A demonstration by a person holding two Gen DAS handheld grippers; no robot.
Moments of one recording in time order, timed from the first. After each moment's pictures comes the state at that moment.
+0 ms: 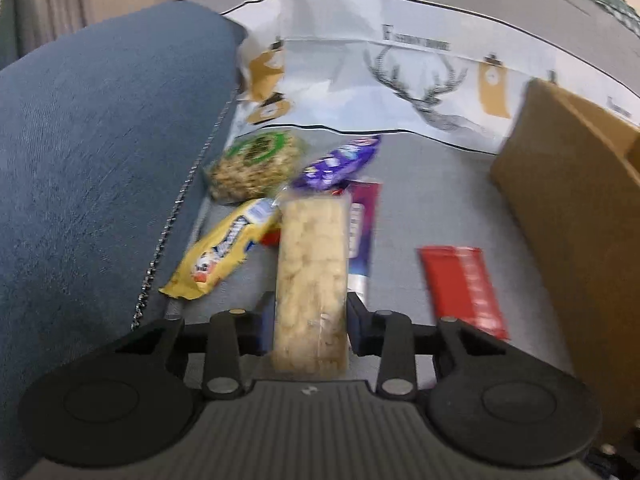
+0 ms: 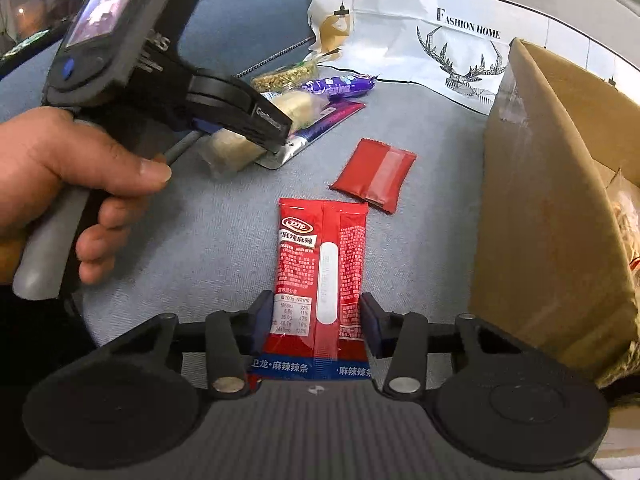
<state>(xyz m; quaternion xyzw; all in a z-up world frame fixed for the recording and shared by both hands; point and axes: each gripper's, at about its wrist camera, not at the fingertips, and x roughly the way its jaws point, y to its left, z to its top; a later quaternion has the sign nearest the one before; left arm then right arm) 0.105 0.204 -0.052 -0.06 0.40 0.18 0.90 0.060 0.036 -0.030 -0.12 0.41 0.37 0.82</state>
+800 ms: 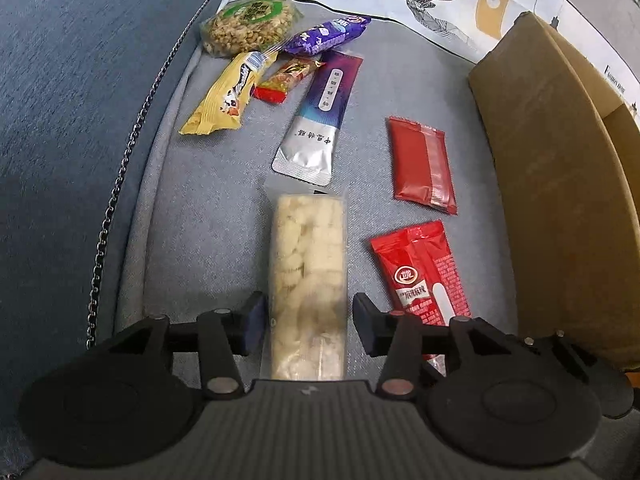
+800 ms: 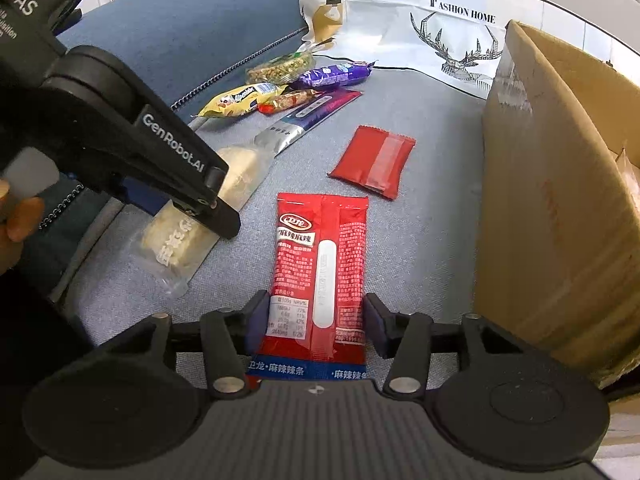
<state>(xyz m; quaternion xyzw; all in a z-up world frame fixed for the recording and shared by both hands) 0.072 0.205 -0.050 -0.17 0.55 0.13 0.81 0.064 0.039 -0.035 -0.11 0.43 0.36 0.82</state>
